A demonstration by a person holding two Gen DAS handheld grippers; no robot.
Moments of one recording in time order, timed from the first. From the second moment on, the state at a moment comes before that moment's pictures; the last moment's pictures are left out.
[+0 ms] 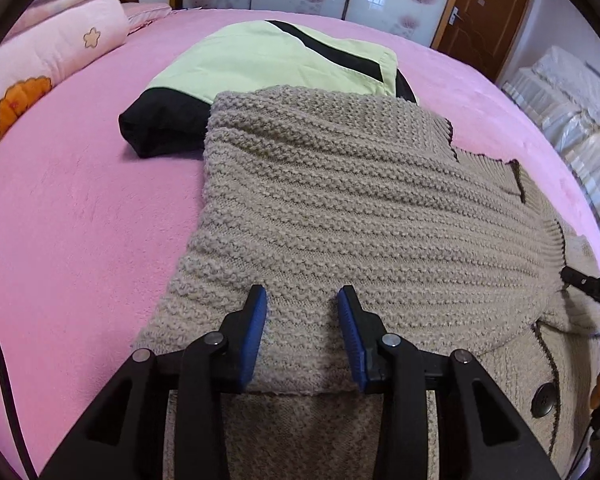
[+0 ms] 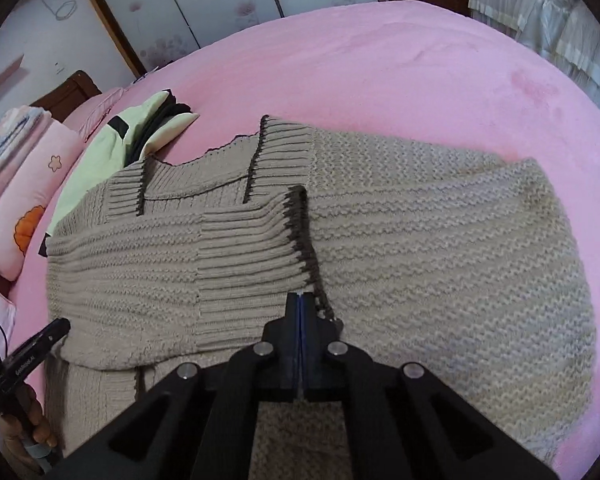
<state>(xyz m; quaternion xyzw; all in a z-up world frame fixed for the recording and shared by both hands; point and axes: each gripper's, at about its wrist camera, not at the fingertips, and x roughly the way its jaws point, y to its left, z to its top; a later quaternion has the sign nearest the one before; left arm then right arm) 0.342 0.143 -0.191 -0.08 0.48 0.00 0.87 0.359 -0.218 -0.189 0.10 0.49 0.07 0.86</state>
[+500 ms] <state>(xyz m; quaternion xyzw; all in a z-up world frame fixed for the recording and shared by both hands) 0.304 0.113 -0.091 -0.04 0.46 0.01 0.88 0.299 -0.192 -0.097 0.08 0.47 0.07 0.88</state>
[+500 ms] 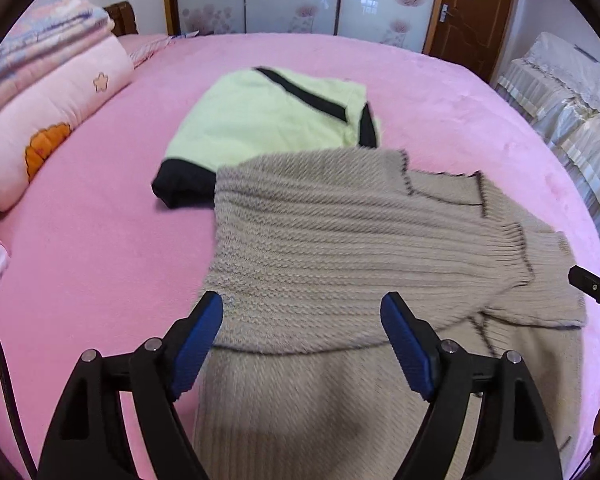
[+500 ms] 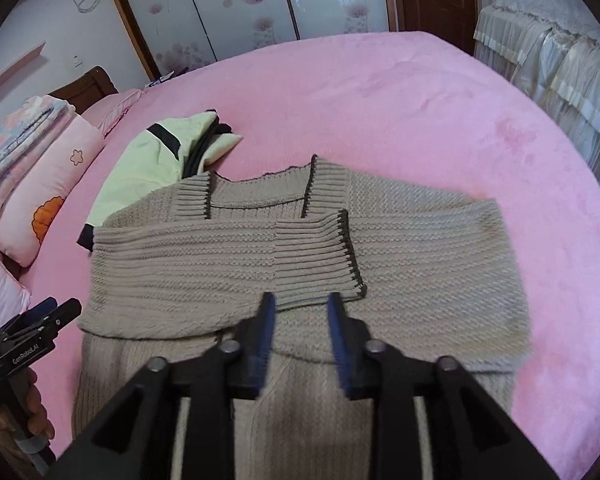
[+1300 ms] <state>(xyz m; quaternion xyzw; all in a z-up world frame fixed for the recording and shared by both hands) 0.118 0.068 0.084 -0.04 0.38 -0.05 0.92 0.099 -0.219 0.047 0.11 0.38 0.09 0.91</state>
